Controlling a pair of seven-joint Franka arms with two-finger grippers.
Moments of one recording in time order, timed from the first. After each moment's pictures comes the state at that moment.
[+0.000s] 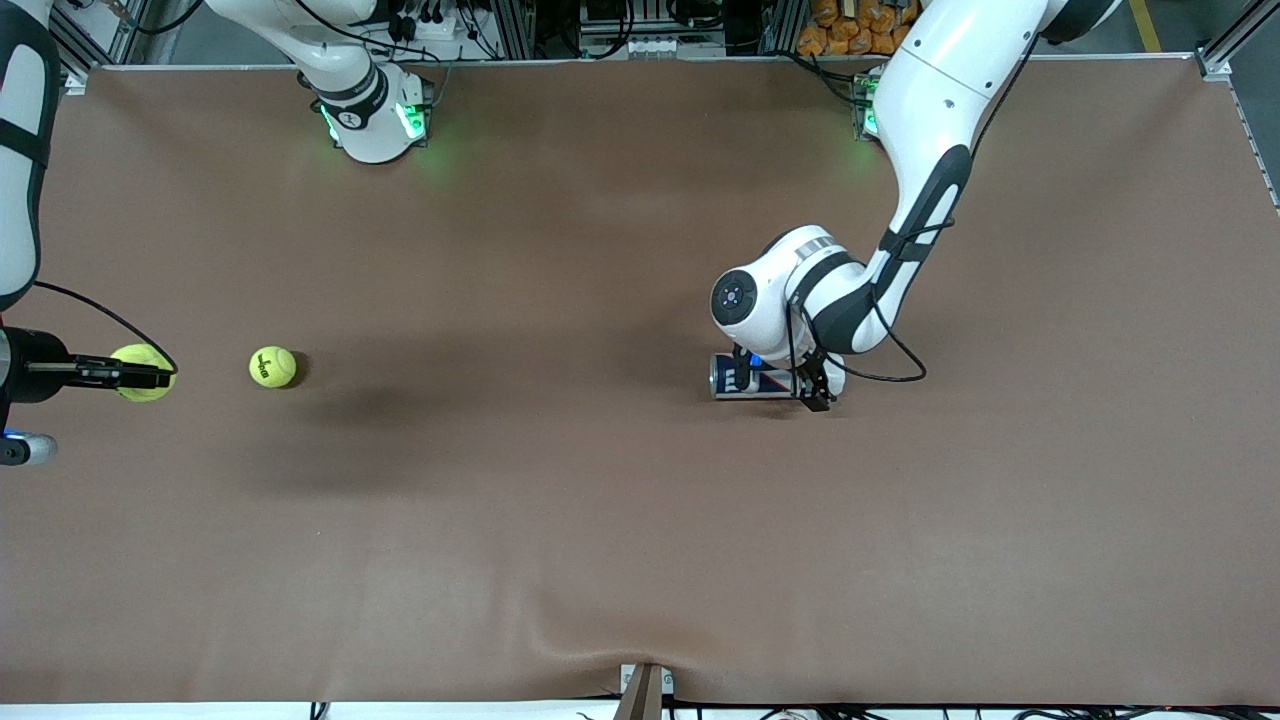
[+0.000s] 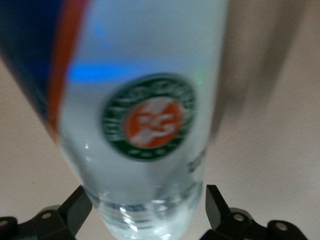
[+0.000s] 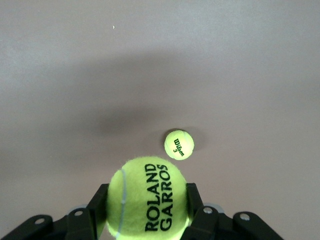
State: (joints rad) left arm -0.43 0.64 -0.20 -1.81 0.65 1.98 0.61; right arm -0.03 0.44 -0.15 -1.27 0.09 1.46 -0.07
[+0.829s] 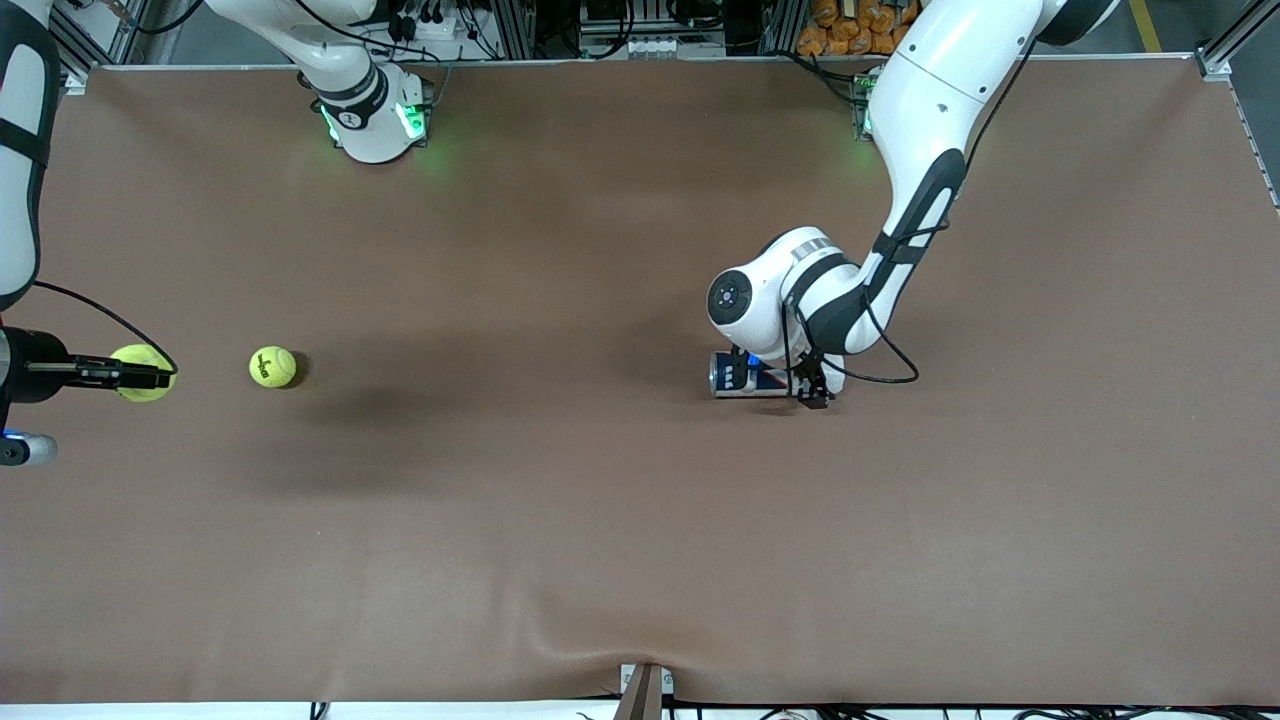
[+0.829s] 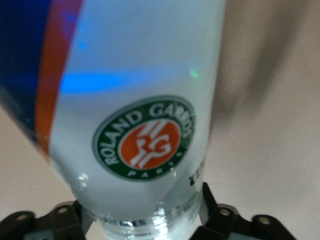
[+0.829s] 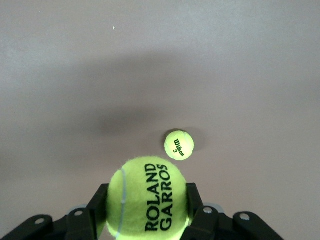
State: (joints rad) left arm -0.43 0.64 -0.21 -1.80 0.66 1.98 0.61; right arm -0.03 0.44 -0.15 -1.27 0.09 1.46 -0.07
